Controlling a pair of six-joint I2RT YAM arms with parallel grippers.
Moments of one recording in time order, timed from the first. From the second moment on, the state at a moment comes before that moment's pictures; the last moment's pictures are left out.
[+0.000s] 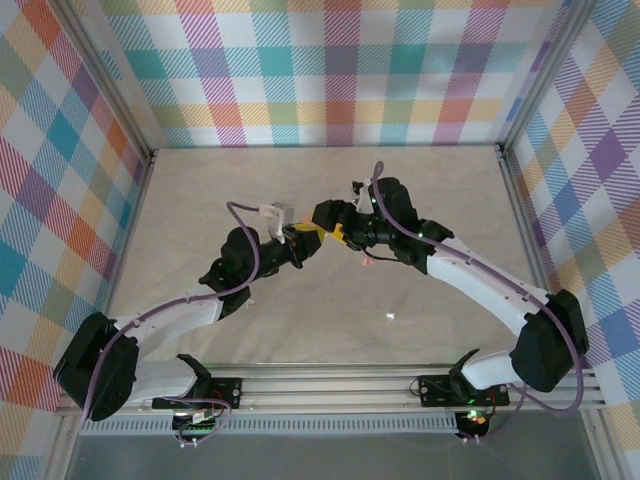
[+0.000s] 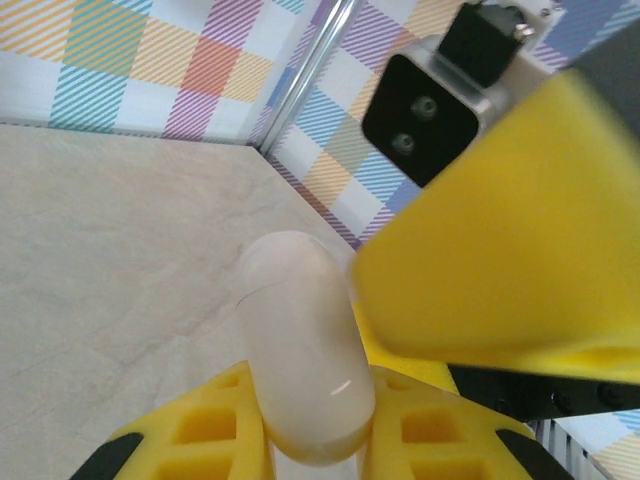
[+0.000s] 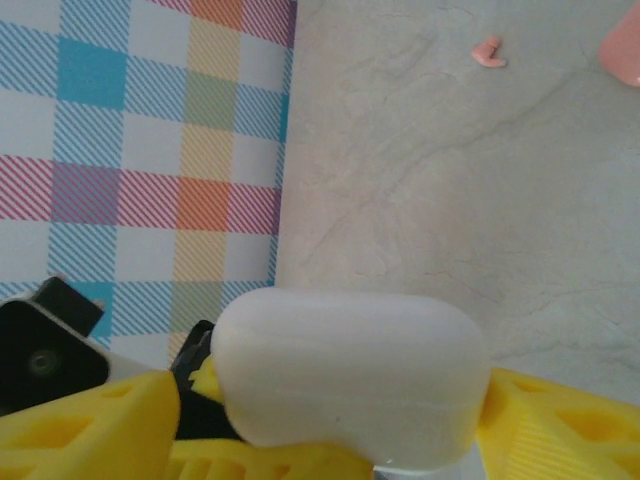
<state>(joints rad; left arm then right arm) -0.65 1.23 0.62 0.54 0.28 -0.53 0.69 1.37 1.12 -0.21 -0.40 1.02</state>
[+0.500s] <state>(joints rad) -0.55 1.12 0.71 0.47 0.36 -0.79 0.58 1.10 1.04 -0.08 -0.46 0.92</state>
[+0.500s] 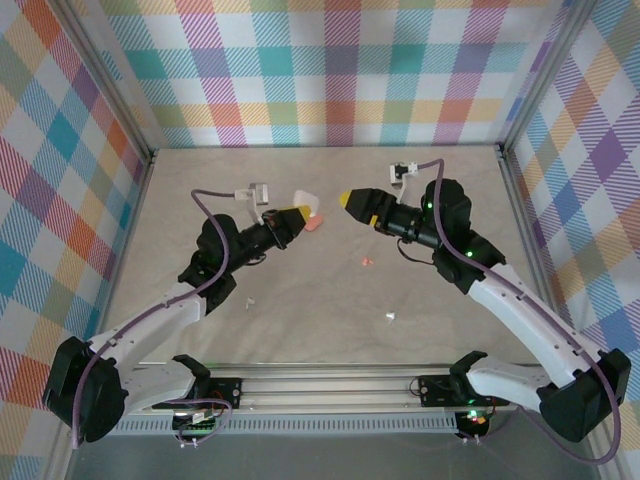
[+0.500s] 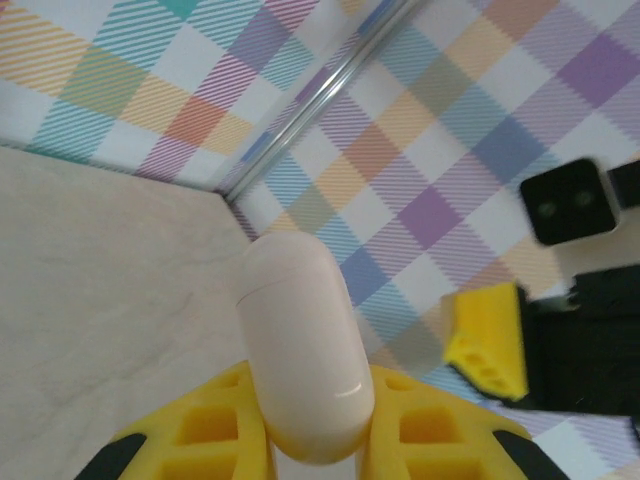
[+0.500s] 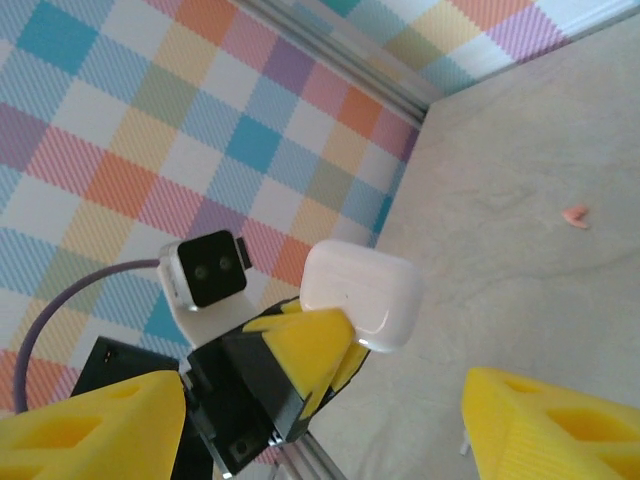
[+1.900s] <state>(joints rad) -0.56 1.19 0.73 0.65 0.46 -1.11 0.58 1.34 0.95 0.44 -0.70 1.17</state>
